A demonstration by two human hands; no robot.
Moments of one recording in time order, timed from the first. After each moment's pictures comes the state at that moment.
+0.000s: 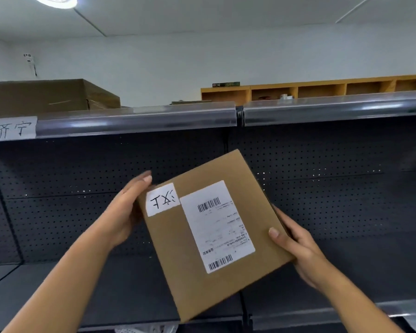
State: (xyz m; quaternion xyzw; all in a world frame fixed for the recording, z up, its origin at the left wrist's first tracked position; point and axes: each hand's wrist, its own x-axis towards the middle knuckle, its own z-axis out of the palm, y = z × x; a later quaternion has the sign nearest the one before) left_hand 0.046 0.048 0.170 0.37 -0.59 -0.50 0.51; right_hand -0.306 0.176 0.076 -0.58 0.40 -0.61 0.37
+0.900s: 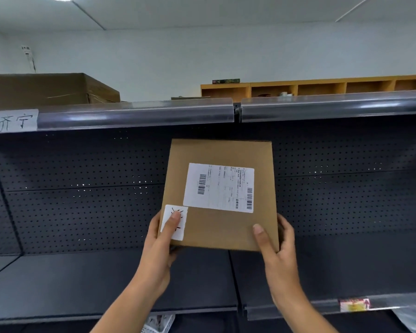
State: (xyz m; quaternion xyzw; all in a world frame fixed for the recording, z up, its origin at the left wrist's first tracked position) left_hand -0.020 0.110 0.077 0.34 -0.47 -0.57 0.58; right_hand -0.240 0.184 0.050 -0.42 0.44 -0.75 0.26
